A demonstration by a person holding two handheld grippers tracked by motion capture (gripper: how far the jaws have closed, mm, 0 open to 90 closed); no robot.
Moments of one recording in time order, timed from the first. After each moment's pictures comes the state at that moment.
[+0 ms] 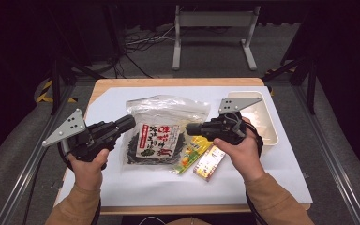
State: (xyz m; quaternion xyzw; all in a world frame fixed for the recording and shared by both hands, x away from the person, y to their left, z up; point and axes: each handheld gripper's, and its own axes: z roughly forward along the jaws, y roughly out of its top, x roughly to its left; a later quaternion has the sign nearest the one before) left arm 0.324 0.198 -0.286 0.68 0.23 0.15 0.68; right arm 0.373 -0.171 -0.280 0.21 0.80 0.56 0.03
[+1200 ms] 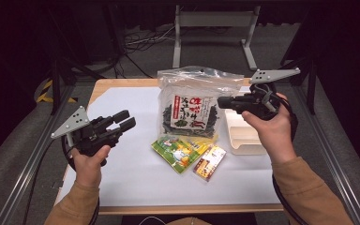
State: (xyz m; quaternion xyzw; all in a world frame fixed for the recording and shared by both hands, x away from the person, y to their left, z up) left arm 0.351 0.204 -0.310 0.69 0.27 0.16 0.65; right arm 0.392 -0.231 -0.220 0.30 0.81 0.49 0.13
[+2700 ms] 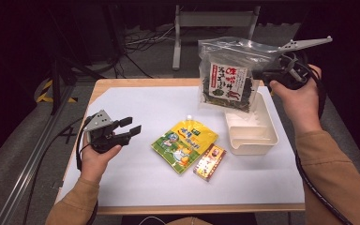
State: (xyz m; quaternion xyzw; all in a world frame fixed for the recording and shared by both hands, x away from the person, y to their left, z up) left arm 0.389 0.195 -0.359 0.76 0.32 0.17 0.54; right arm 0.441 -0.297 -0.183 0.39 0.79 0.41 0.24
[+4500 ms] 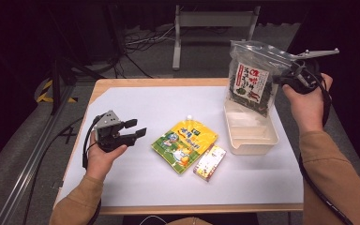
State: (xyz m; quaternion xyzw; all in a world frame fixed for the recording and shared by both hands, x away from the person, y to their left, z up) left arm 0.401 0.184 -0.371 0.78 0.32 0.15 0.51; right arm 0.461 -0.347 -0.222 0.48 0.75 0.34 0.30
